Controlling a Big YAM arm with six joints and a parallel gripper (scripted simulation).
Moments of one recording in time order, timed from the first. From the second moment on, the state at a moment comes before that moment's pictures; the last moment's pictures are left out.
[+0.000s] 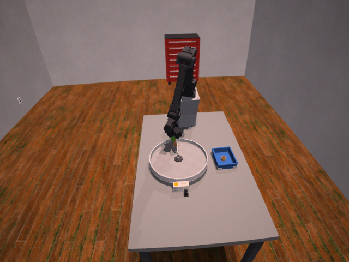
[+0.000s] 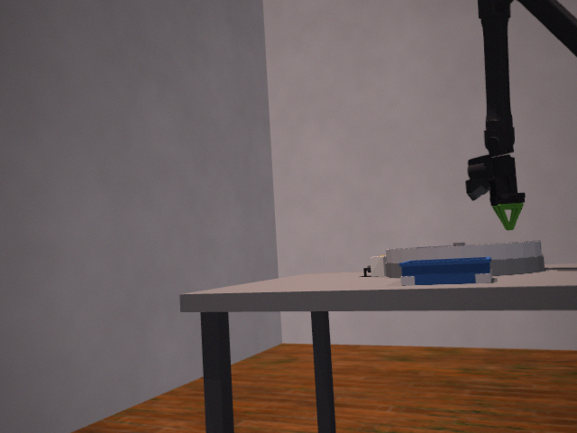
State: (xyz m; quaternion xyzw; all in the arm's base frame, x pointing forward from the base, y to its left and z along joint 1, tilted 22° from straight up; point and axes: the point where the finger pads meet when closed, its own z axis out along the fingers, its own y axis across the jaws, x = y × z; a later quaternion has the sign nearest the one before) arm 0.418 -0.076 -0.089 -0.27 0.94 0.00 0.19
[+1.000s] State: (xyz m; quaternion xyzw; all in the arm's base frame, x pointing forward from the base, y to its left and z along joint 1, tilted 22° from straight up) arm 0.419 -0.076 -0.089 -0.27 0.94 0.00 0.19
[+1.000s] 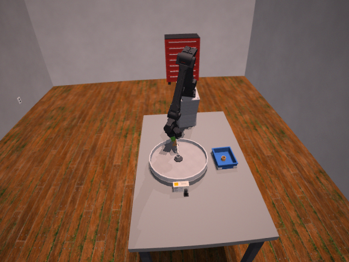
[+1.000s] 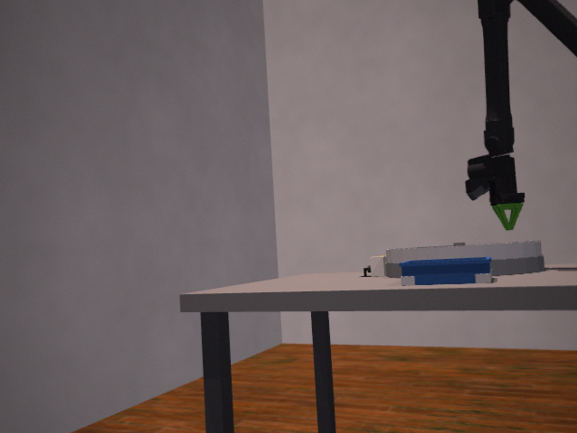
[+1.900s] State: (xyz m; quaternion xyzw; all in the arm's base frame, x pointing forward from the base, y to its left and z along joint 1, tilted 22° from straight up) arm 0.430 -0.074 -0.109 -0.27 0.94 0.00 0.19
